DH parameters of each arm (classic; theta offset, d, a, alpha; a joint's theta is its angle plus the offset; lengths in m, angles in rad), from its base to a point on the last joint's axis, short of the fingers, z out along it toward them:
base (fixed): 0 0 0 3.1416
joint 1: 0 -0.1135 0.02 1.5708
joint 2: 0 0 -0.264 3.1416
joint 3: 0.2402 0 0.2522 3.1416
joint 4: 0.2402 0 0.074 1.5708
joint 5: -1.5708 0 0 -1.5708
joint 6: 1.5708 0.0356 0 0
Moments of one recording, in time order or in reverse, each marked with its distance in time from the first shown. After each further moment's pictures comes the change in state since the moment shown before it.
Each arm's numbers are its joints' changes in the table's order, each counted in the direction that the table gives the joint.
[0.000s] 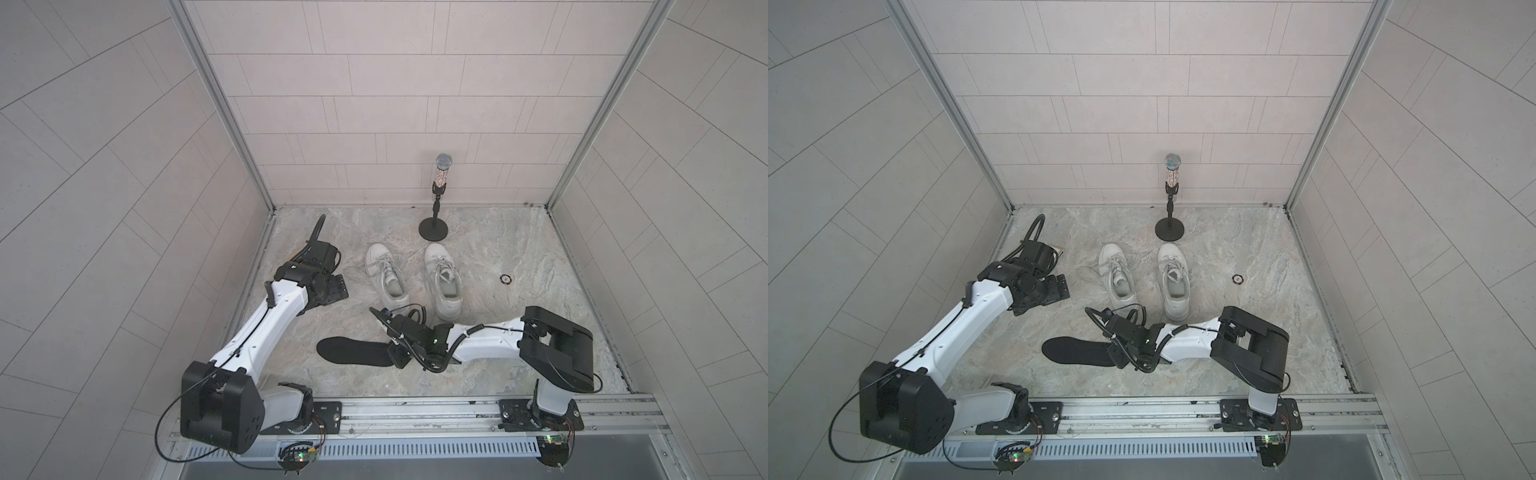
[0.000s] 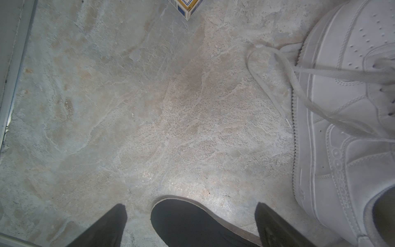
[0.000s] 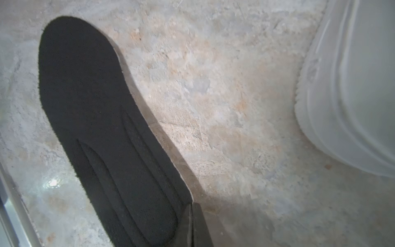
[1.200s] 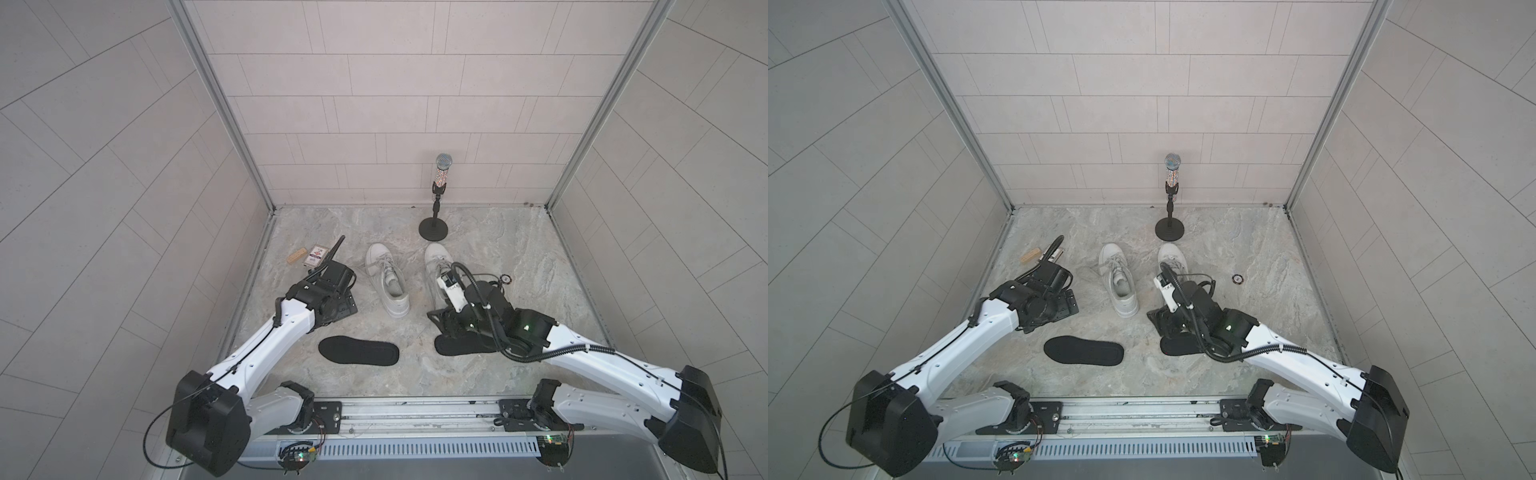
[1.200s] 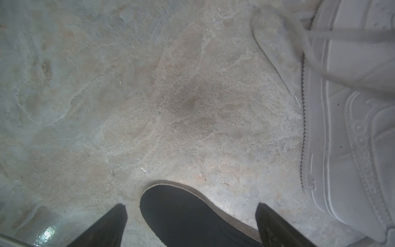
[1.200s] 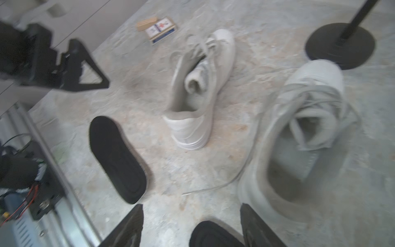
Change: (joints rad) left arm 0.142 -0.083 -0.150 -0.053 0.080 -0.203; right arm 0.237 -0.733 -0.156 0.306 0.037 -0.097
